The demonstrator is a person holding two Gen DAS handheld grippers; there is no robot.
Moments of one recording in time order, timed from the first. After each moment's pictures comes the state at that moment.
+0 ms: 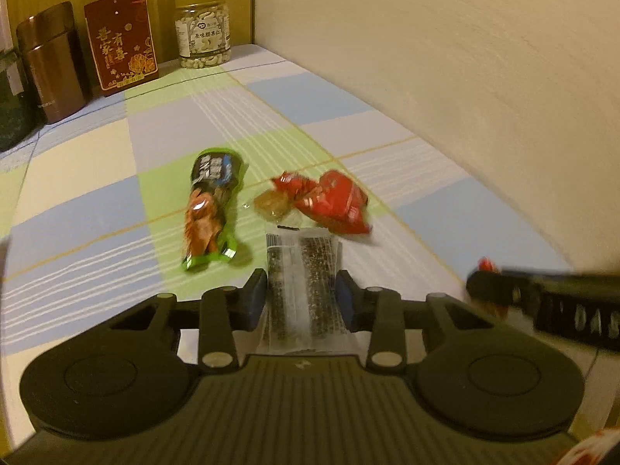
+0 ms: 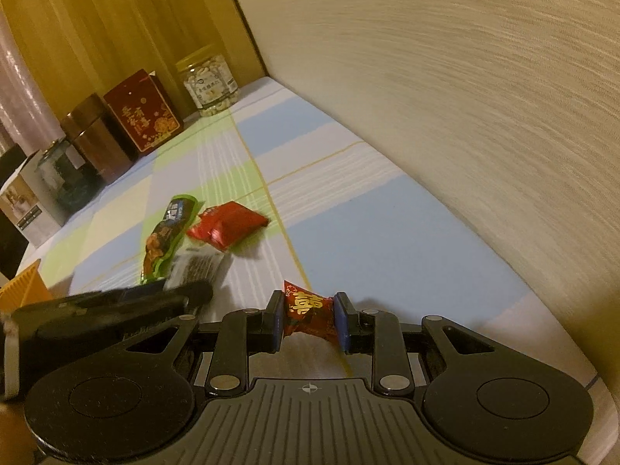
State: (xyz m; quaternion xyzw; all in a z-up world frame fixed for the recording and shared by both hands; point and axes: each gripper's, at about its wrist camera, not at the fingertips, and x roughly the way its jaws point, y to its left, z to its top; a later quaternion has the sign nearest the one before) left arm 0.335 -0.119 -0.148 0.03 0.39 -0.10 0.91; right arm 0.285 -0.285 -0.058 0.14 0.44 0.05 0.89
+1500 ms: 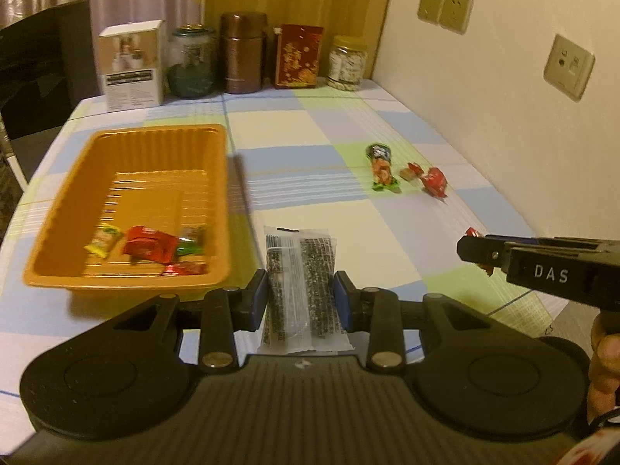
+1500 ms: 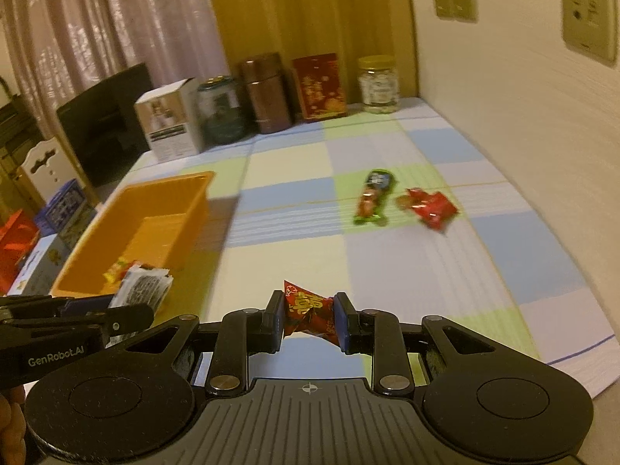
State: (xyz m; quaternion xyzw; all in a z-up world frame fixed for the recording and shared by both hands) left arm 0.108 0.053 -0.037 -0.06 0.37 0.00 0.93; right arm 0.156 -0.115 0.031 0.02 0.41 0.18 0.89
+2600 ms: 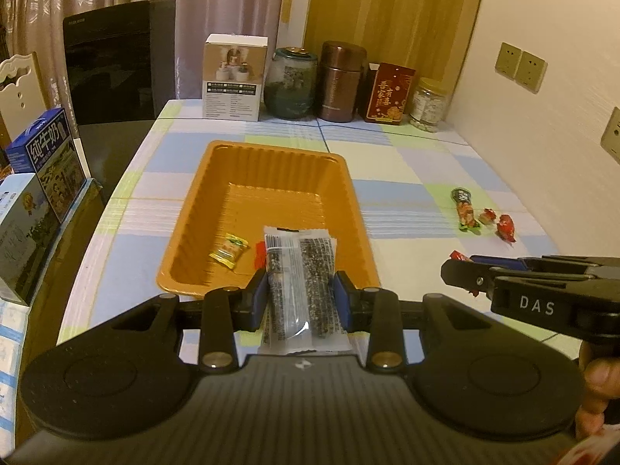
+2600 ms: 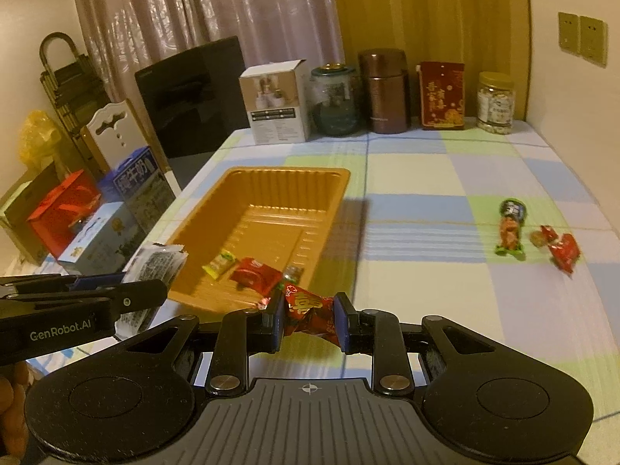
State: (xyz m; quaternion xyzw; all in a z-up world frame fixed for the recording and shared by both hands) left arm 0.075 0.168 -0.013 -0.09 0.35 0.08 0.93; right arm 0.153 0.019 0.032 -0.01 0.41 0.28 0.87
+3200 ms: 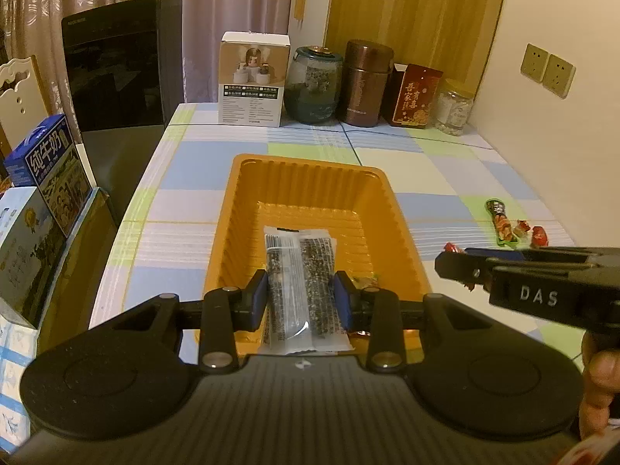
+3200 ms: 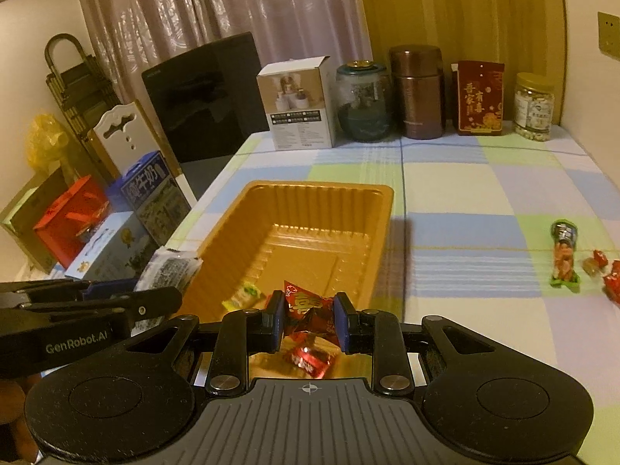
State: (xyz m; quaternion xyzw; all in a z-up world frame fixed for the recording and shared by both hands) left arm 0.117 0.220 -0.022 -0.08 0.35 0.09 0.93; right arm 0.199 0.077 0.018 0.01 0.41 0.30 0.86
